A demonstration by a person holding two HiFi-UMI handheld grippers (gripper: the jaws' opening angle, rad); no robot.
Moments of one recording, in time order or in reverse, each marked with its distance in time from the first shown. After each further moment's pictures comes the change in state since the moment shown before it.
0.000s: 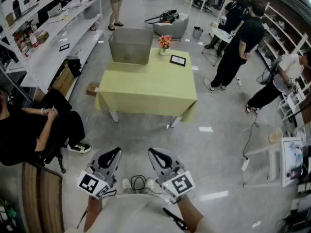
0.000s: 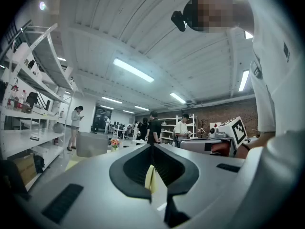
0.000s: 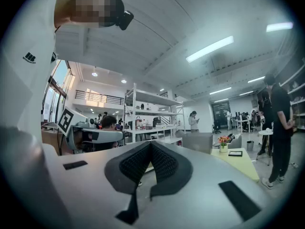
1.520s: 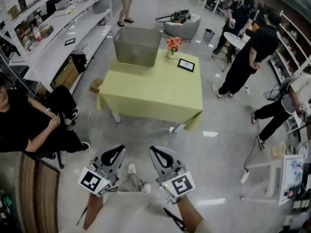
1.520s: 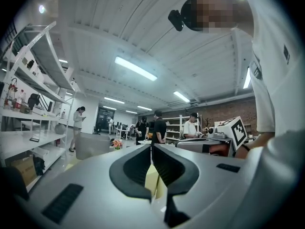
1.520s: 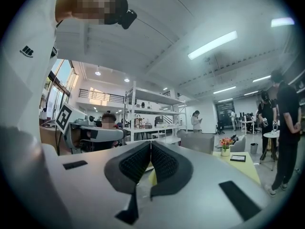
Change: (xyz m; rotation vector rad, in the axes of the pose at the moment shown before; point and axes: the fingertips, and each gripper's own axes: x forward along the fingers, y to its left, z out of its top) left arm 0.084 0.036 -0.001 0.007 -0.007 0.036; right arm 0.050 -0.080 -0.002 -0.002 -0.003 0.033
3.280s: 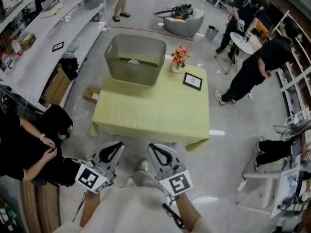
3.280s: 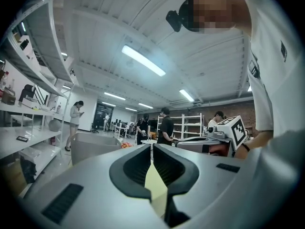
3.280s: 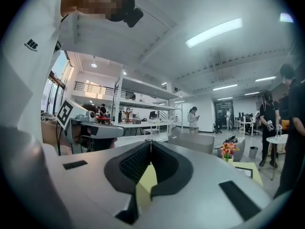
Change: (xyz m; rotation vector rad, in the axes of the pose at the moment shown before) left arm 0.184 0.230 0.005 -0.032 0.026 -0.037; right arm 0.230 -0.180 -0.016 -0.062 0.065 -0.022
